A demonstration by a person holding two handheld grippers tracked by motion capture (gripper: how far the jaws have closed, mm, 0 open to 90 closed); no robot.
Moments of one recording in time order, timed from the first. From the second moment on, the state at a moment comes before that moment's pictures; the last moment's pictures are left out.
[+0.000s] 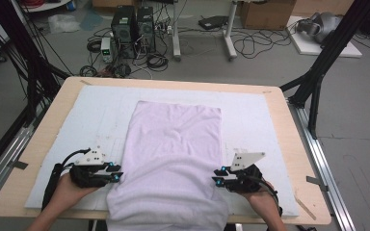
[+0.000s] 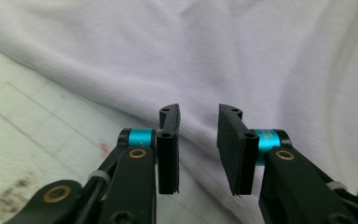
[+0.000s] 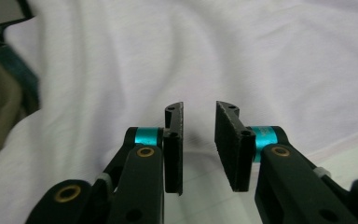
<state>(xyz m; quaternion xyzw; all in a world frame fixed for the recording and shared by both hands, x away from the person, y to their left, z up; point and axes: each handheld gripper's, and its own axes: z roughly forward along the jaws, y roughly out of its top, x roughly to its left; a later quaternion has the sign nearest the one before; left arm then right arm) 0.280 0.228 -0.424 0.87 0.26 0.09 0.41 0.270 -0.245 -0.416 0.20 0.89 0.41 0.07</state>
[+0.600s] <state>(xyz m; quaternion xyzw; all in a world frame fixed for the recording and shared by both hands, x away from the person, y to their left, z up) 0.316 0.221 -0.430 0.86 0.31 0.13 0.38 0.340 -0.240 -0.434 0.25 0.90 0.34 0.09</state>
